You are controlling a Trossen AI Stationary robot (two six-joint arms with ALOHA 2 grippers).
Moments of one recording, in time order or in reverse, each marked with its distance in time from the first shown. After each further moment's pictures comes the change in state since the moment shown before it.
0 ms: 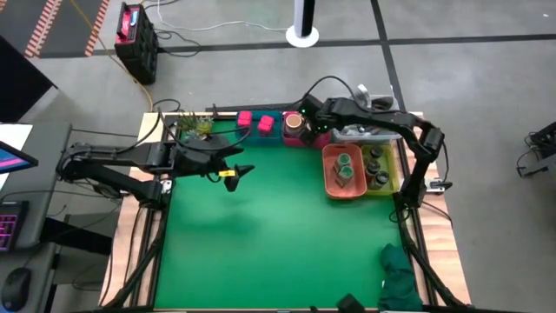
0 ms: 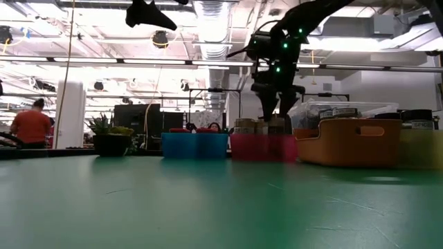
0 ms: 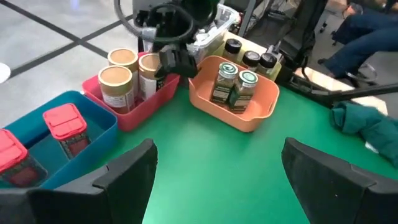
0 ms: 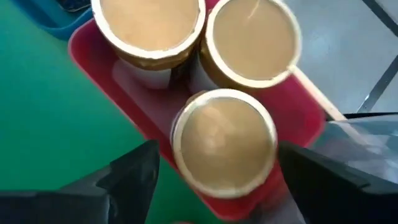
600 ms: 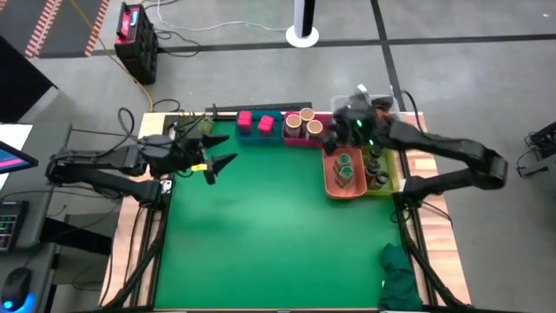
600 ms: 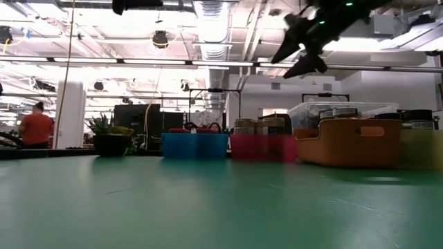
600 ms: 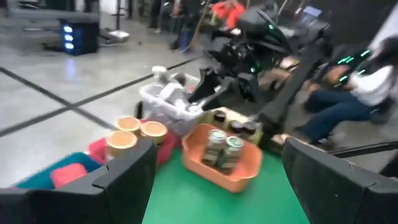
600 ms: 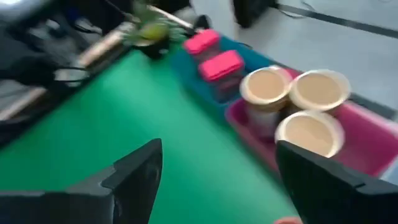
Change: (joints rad) left arm -0.001 -0.254 -0.169 0.259 -0.052 0.109; right arm 0.069 -0.626 -0.505 0.503 -0.258 0.137
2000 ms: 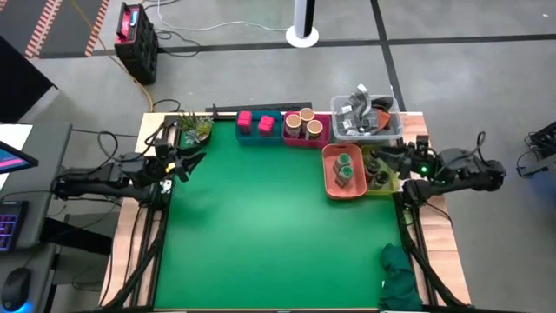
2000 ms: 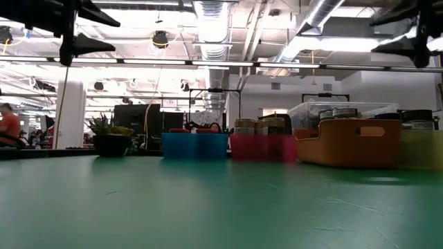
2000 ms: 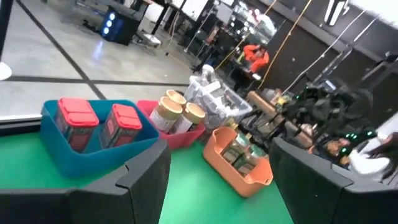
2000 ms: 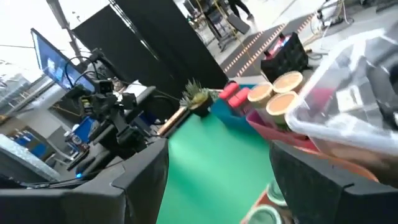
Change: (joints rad) left arm 0.000 -0.616 -0.498 -0.040 -0.158 -0.310; right arm 0.625 -1.148 -0.422 -0.308 0.636 0.361
